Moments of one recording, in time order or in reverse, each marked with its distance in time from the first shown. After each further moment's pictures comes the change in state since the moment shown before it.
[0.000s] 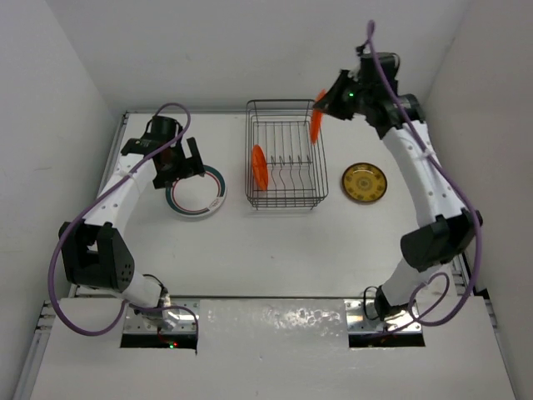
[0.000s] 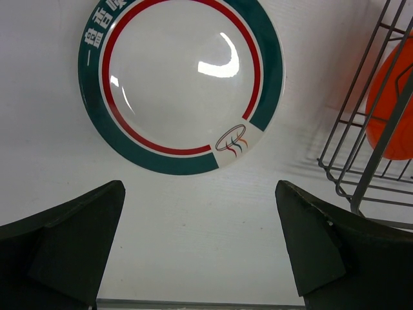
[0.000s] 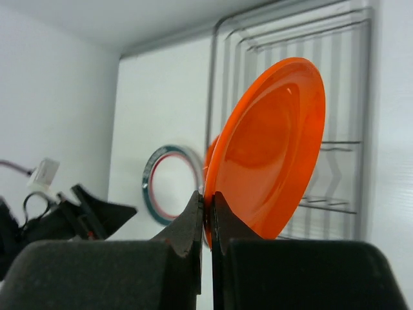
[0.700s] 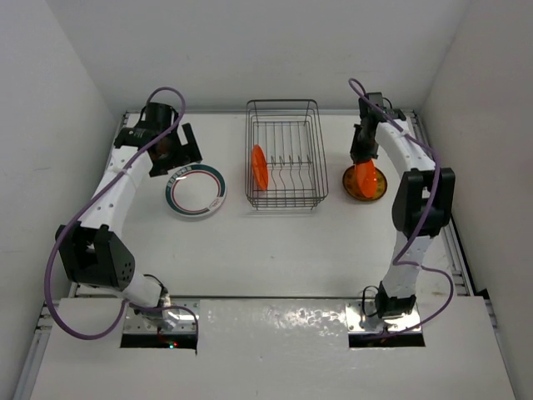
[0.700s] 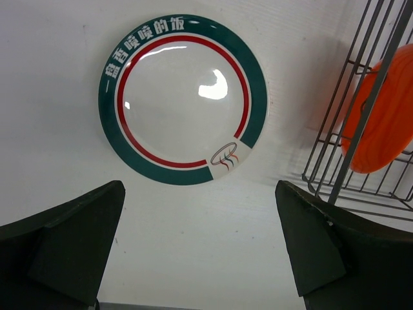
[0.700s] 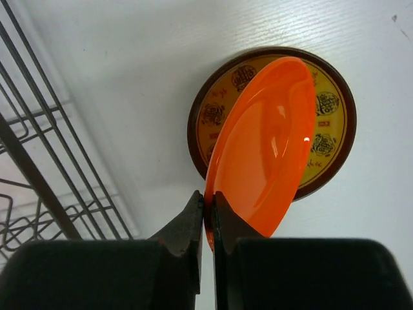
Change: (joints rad) left arm 0.000 0.011 0.148 -0.060 -0.045 -0.005; right arm -0.217 0.259 -0.199 -0.174 0.316 -0.280
